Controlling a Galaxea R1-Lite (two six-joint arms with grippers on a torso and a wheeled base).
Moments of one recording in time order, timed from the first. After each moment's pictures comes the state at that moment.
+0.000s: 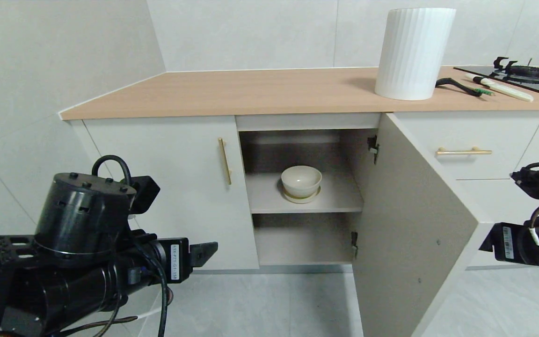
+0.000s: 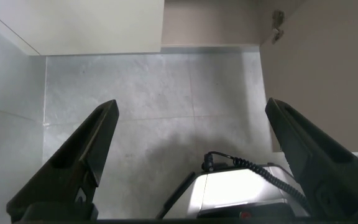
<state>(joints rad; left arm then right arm) -0.59 1.43 -0.71 -0.07 0.32 -0.42 0.27 1.40 -0.84 0.26 -0.23 0.36</state>
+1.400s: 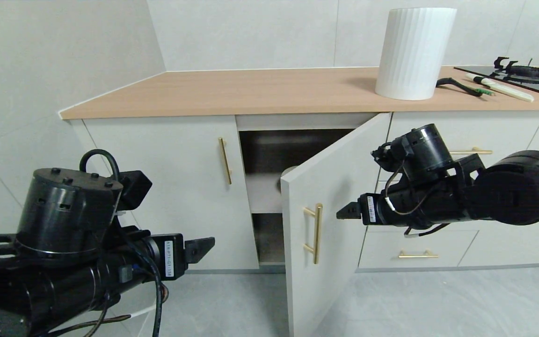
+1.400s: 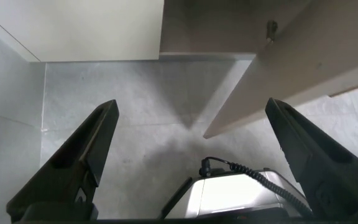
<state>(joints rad) -0.59 1.40 -0.72 -0.07 0.32 -0.42 0.55 1.84 -1.23 0.10 -0.03 0.38</state>
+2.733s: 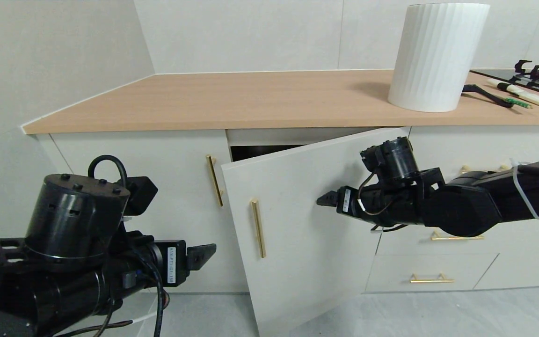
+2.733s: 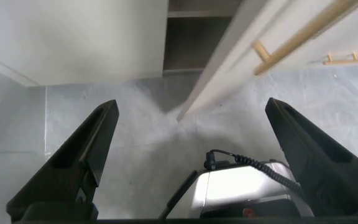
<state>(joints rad) -0.60 1.41 -0.70 -0.06 0.32 -0.40 0.58 1.97 -1.24 -0.17 -0.05 0.61</state>
